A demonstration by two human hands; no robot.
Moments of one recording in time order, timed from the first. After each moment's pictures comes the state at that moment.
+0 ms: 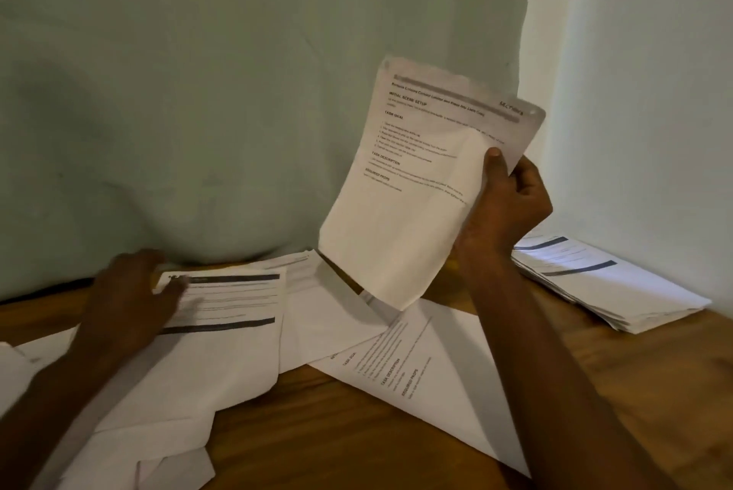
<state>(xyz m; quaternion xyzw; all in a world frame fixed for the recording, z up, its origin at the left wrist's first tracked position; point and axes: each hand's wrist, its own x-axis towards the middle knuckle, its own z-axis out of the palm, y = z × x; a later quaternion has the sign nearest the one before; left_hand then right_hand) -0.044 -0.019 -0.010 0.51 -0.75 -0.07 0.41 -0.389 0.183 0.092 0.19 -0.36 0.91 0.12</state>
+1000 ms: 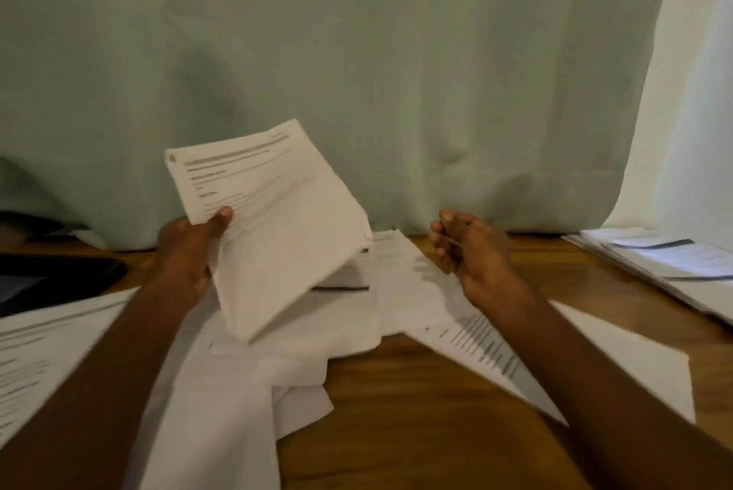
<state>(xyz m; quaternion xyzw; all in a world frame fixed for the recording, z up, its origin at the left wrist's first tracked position) 0.006 -0.019 0.023 0.35 -0.44 -0.52 0.64 -0.299 0.122 0.029 0.26 -0.48 0.77 -0.34</state>
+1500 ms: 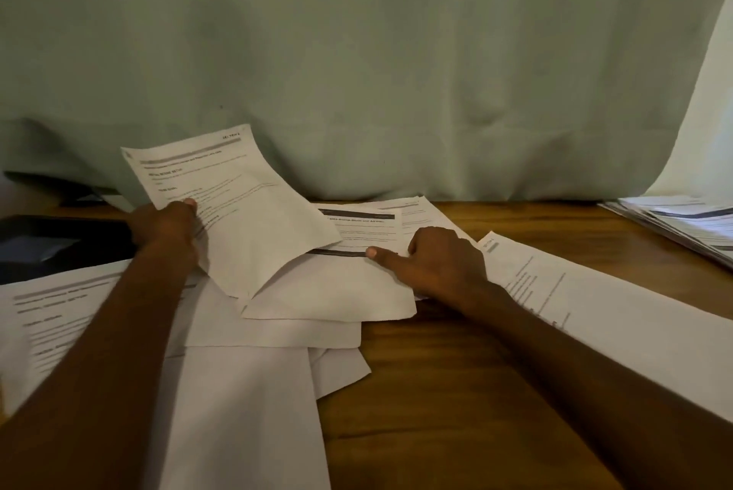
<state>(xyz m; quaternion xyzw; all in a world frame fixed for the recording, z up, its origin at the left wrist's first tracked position) 0.056 -0.068 -0.013 0.46 -0.33 -0.43 0.70 -0.237 0.091 -0.029 0.53 -0.82 0.20 0.02</state>
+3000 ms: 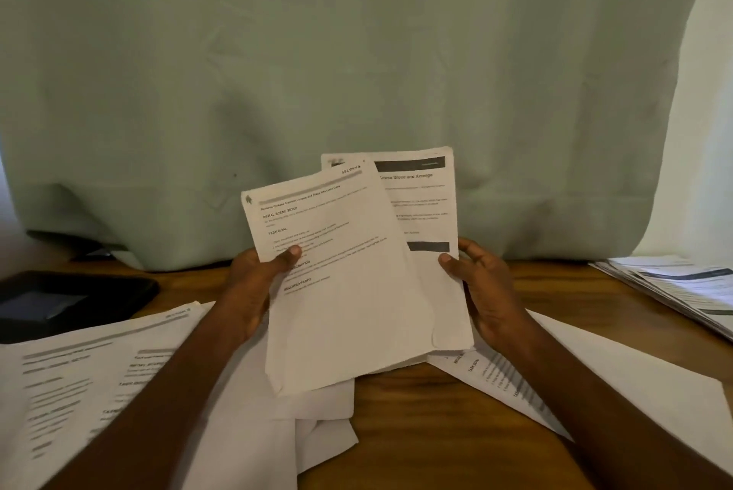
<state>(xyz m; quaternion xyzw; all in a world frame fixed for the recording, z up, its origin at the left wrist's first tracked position) -0.021 -0.017 -0.005 0.25 -0.52 -0.57 0.58 -0.297 0.113 0.001 0.41 -0.48 0.71 -0.31</state>
